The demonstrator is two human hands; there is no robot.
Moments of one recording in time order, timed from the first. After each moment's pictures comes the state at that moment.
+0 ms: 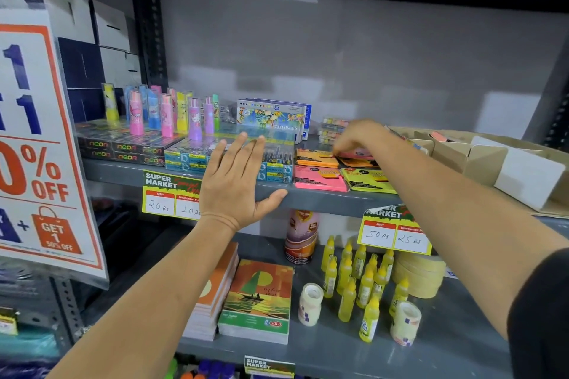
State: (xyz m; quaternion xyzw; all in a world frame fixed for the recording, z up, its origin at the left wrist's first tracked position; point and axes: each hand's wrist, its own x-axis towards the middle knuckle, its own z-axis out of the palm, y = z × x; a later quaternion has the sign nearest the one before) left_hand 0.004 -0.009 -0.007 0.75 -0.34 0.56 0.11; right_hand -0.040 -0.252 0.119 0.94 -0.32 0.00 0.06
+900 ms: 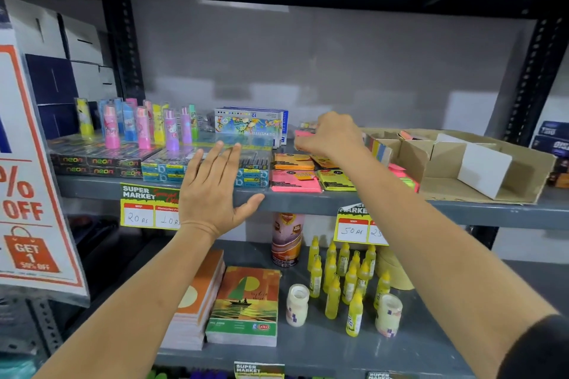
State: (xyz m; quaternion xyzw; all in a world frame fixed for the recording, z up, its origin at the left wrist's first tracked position) left_hand -0.001 -0.008 -0.004 0.76 -0.35 0.53 0.11; right_hand -0.100 -0.195 0.112 0.91 -0.27 0.31 -0.08
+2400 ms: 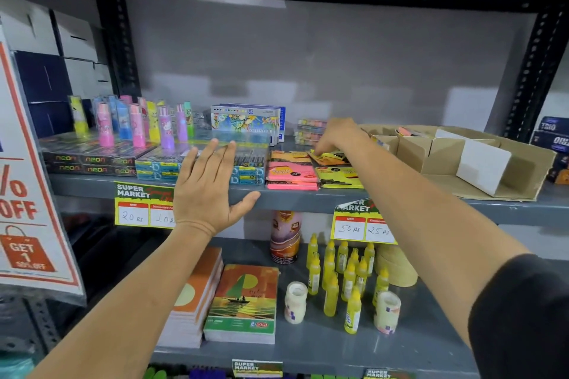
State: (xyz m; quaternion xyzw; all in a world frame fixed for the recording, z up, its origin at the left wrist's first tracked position) left_hand 0.002 -0.009 -0.005 0.76 -0.34 0.54 0.11; right_hand -0.062 -0.253 0.113 0.94 -0.32 0.12 0.04
